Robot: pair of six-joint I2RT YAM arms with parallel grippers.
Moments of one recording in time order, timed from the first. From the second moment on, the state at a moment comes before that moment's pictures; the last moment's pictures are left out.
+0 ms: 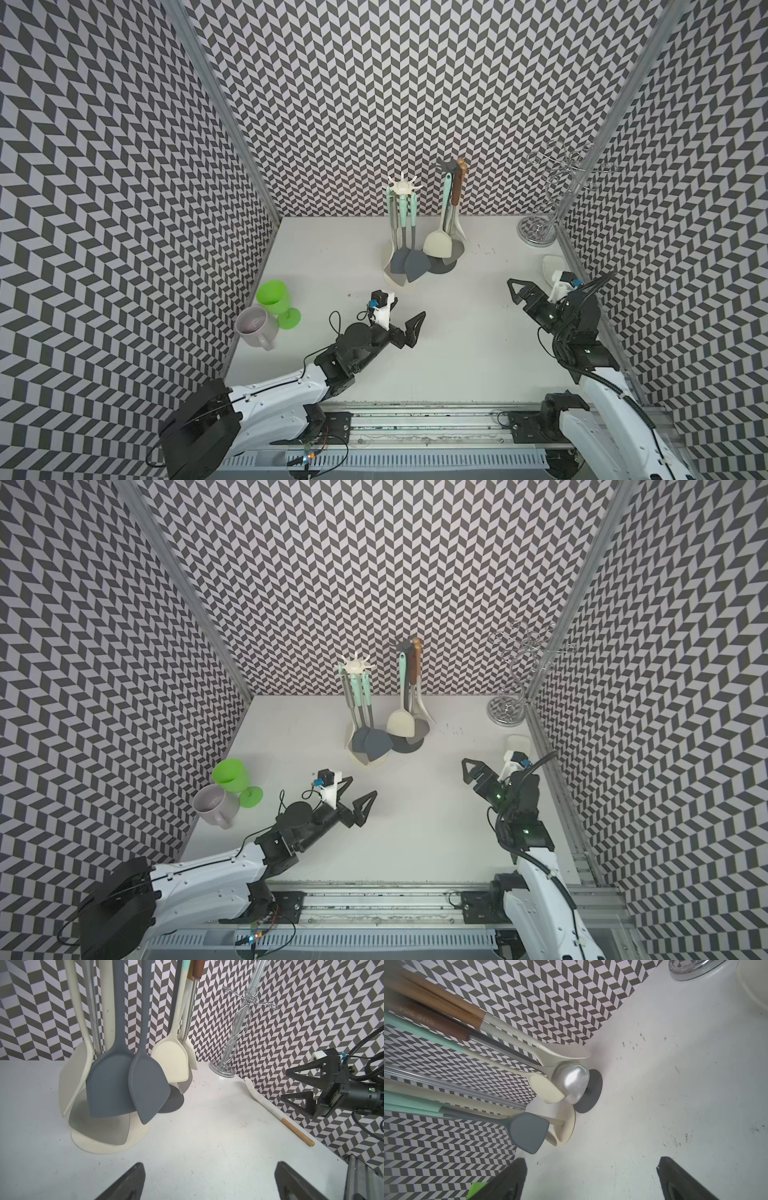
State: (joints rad) left arm -0.91 1.06 0.31 0.65 -0.17 -0.32; right arm -0.03 0.74 0.40 -0.02 -0.37 0.80
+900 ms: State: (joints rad) left arm -0.50 0.97 0.24 0.69 0.09 -0.54; right arm 0.44 1.06 0.59 0.49 -0.36 0.49
